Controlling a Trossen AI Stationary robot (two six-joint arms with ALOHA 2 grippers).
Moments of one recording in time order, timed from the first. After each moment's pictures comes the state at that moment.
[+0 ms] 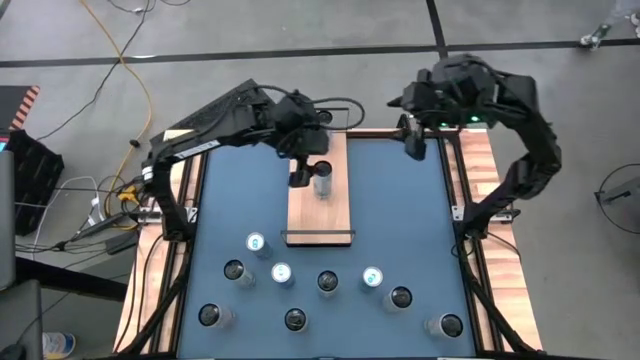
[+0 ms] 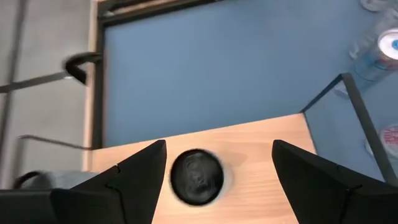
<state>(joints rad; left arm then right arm) 0.30 1.79 2.02 -0.98 0.15 0.40 -0.30 1.55 2.36 -1.42 0.08 -0.21</state>
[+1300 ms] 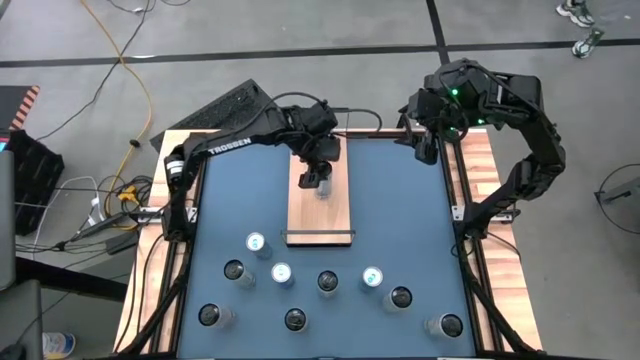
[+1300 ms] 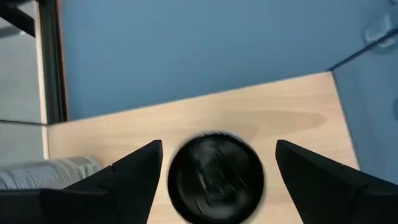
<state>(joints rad) 0.35 1.97 2.02 -1.03 0.17 0.47 -0.32 1.53 2.33 -1.56 0.11 -0.27</state>
